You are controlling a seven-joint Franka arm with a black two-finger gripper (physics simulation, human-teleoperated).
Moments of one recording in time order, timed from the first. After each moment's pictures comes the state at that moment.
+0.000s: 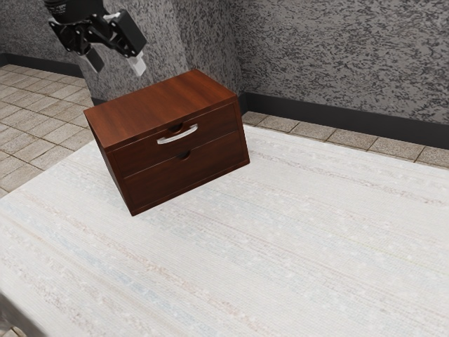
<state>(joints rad) 2.84 -0.10 -2.66 -0.95 -0.03 1.36 0.00</state>
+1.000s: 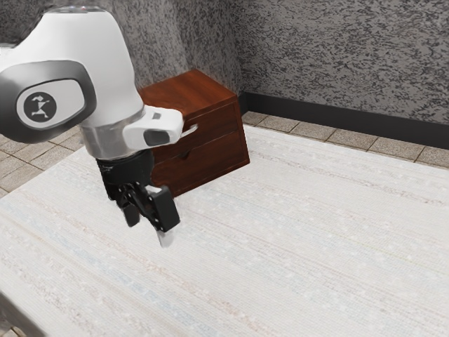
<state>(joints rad) 2.51 0.27 -2.69 -1.74 0.04 1.44 -0.09</state>
